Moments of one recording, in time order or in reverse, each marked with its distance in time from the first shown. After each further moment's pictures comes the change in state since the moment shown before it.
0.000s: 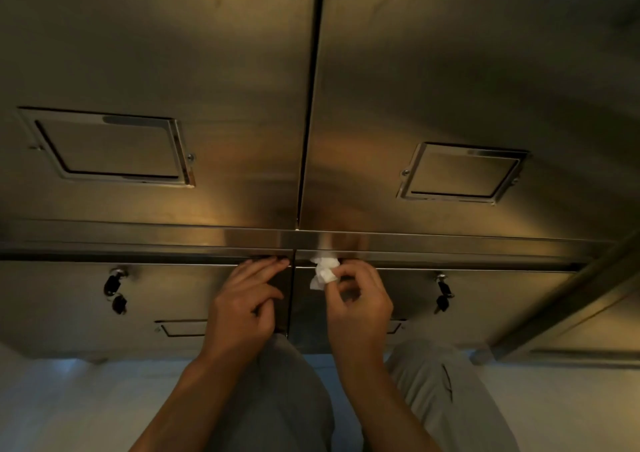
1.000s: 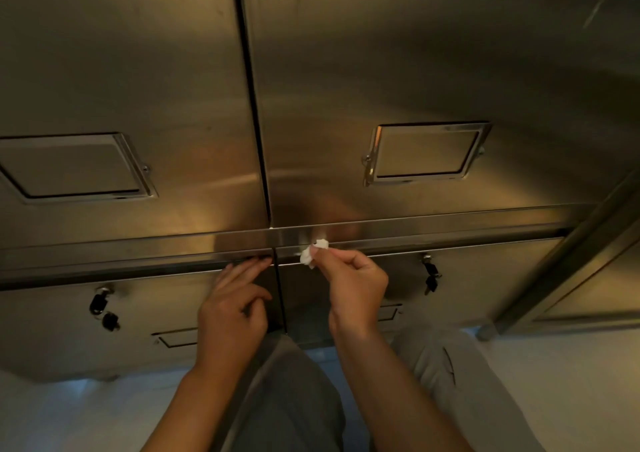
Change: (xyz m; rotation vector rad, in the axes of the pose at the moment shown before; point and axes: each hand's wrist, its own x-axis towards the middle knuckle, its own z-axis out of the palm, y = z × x) left_hand -0.001 0.016 0.002 0.102 0.002 -0.096; right_hand 0.027 -0.026 -0.003 0.582 0.109 0.707
